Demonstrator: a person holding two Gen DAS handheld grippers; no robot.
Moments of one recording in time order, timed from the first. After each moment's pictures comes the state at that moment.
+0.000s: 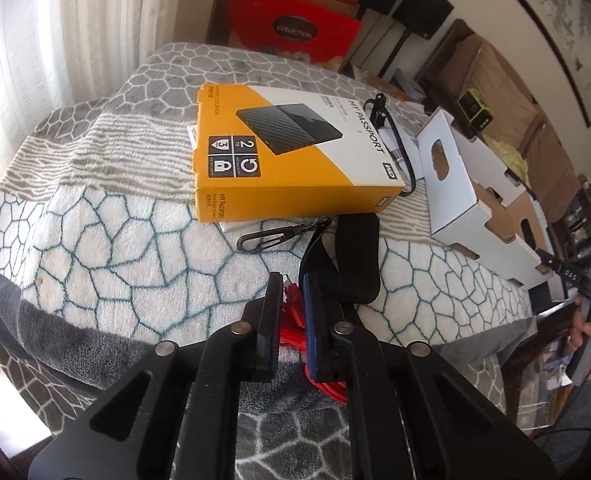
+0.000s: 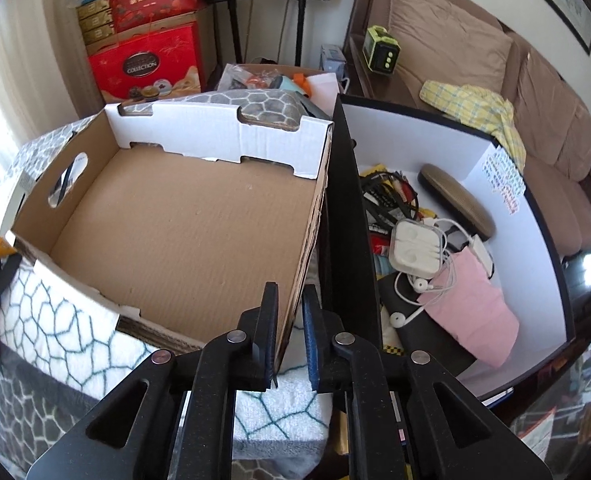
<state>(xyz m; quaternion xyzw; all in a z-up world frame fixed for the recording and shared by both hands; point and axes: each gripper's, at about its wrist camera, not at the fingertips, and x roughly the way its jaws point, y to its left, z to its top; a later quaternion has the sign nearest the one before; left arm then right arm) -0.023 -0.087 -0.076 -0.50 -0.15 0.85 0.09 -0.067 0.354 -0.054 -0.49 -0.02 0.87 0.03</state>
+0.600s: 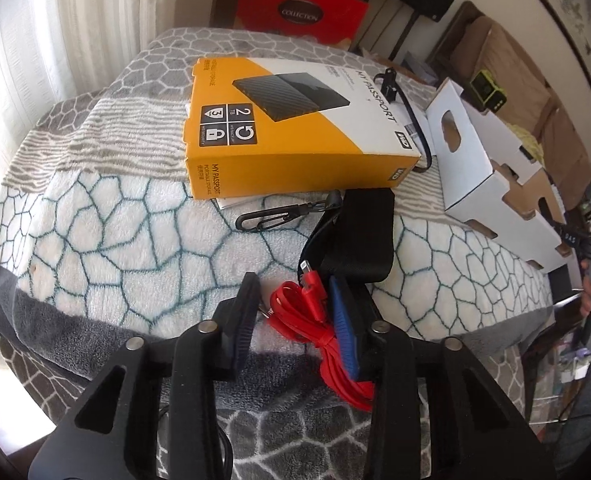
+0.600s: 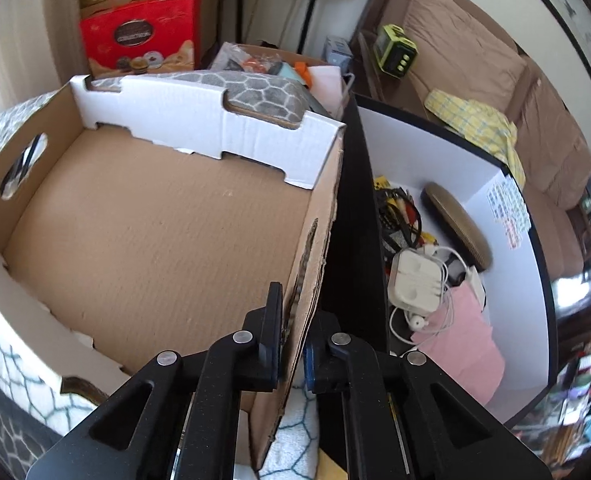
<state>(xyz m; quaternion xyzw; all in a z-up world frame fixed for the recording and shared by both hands) -0.021 -0.069 -0.093 -0.52 -0.12 0.84 0.07 -0.106 0.342 -0.075 -0.50 -0.10 0.86 0.04</state>
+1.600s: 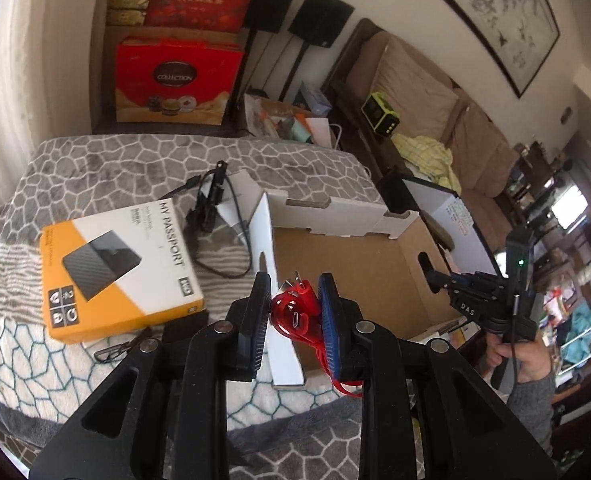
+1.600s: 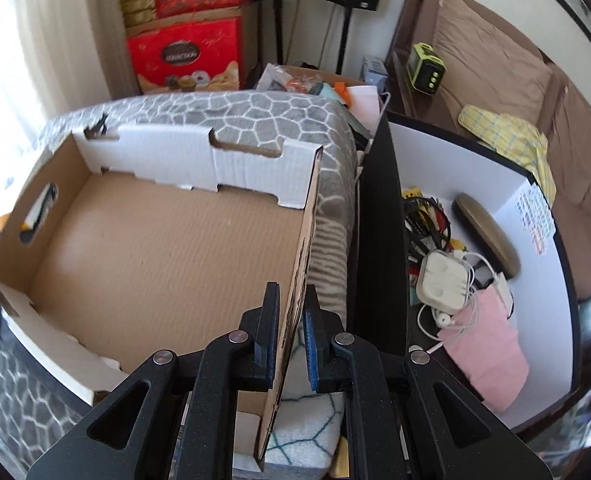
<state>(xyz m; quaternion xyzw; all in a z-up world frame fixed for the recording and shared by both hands) -0.076 0.026 0.012 -0.46 -0.11 0.86 0.22 -0.076 0.344 -0.056 -0.47 -0.06 0.88 -0.03</state>
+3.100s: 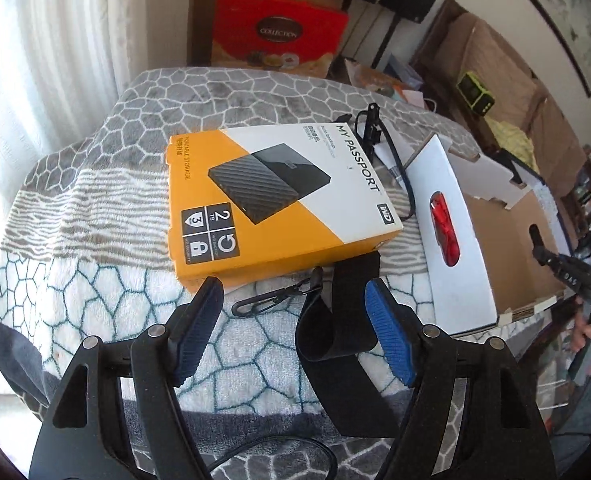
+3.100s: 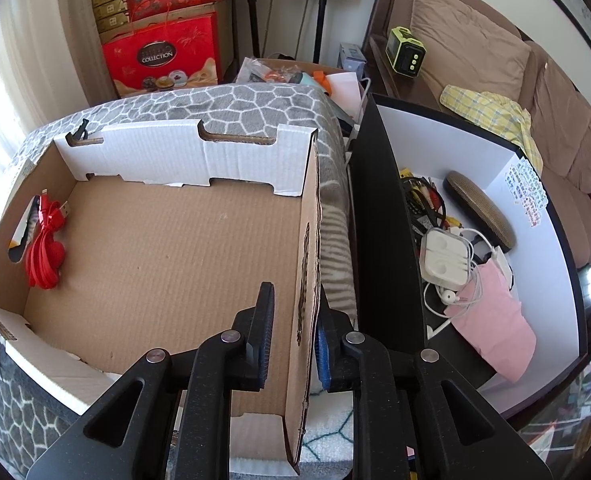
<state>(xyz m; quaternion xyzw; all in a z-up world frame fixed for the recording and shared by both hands) -0.065 -0.063 -0.066 -0.51 -0.07 0.85 0.09 -0.076 0.333 -0.066 -0.49 -0.04 0.87 0.01</state>
